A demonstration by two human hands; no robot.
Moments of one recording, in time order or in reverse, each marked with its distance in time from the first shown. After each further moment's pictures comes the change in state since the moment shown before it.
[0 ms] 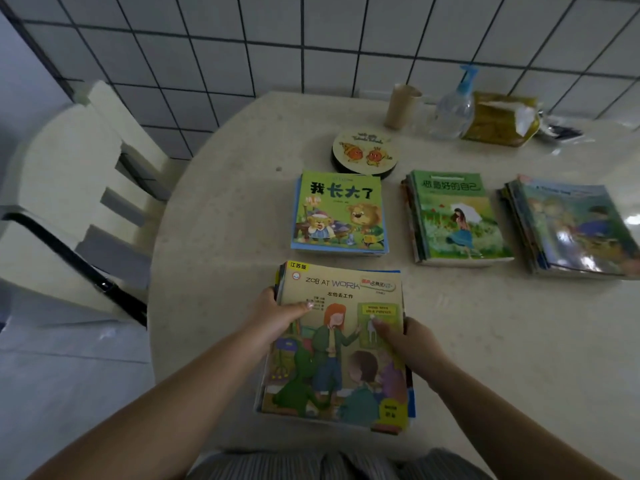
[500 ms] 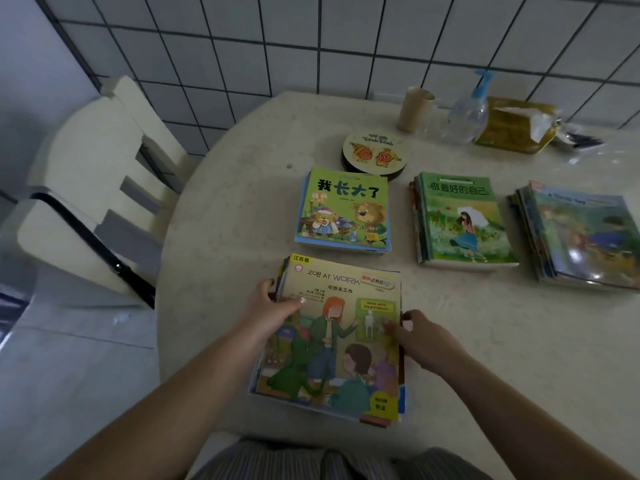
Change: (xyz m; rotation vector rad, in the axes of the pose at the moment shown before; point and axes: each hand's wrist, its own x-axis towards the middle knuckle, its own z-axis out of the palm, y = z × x) left_hand -0.024 -0.001 0.003 -0.046 0.105 -0.004; right_hand 0.006 0.007 -0.027 -0.406 -0.049 0.001
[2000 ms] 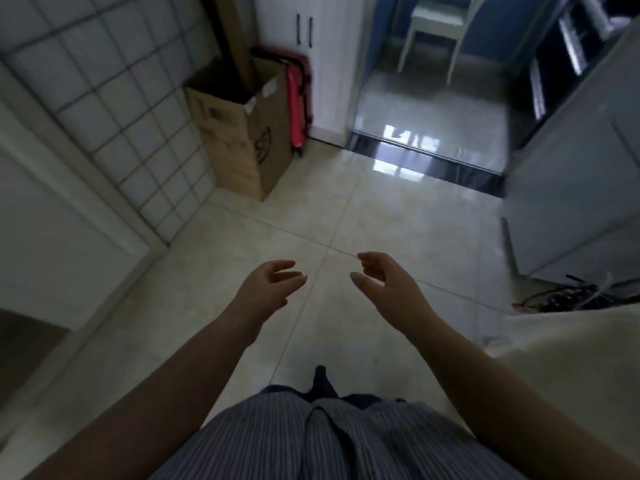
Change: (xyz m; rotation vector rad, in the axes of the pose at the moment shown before) left_hand -0.614 -0.437 0.124 -1.164 1.320 -0.225; right_hand -0.473 0.057 0.319 -0.509 -0.908 -1.618
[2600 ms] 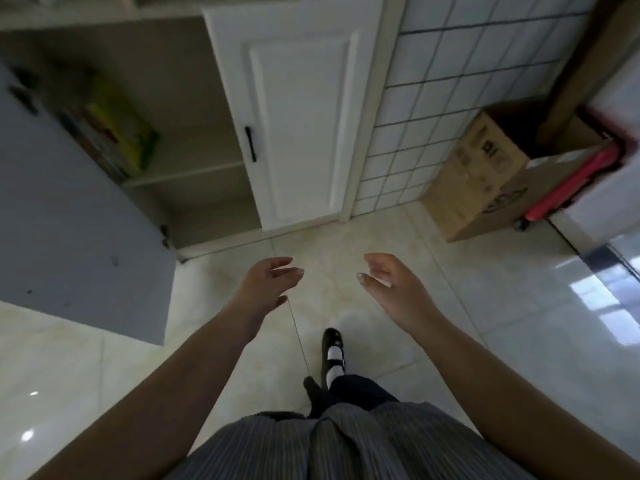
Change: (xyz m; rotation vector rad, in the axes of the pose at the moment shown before) left_hand -0.101 -0.100 -0.257 -0.581 0.772 -0.108; right_hand 0.060 -0.177 0.271 -0.127 -0.721 -0.346
